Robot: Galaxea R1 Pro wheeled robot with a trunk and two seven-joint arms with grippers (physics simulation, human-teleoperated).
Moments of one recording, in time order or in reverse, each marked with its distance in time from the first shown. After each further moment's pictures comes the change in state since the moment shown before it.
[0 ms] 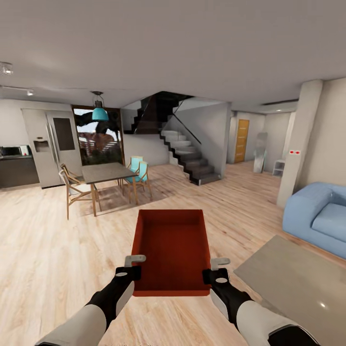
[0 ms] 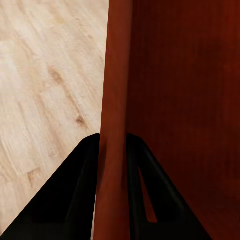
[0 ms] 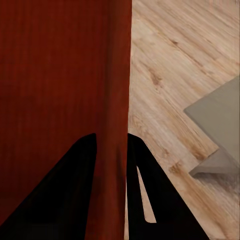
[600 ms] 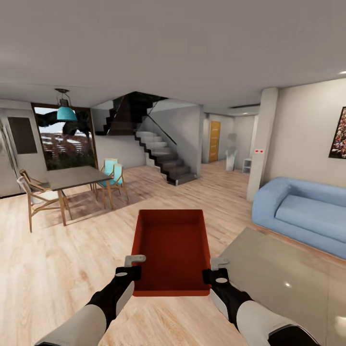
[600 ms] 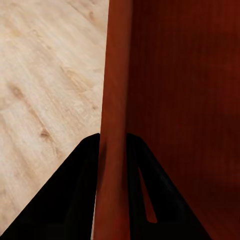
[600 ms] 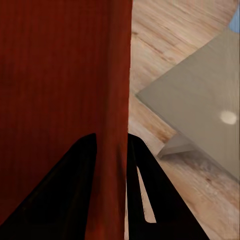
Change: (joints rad) left arm 0.000 0.000 0.000 0.000 0.001 0.000 0.000; right arm 0.000 0.000 0.000 0.000 0.000 0.000 0.000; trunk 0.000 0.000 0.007
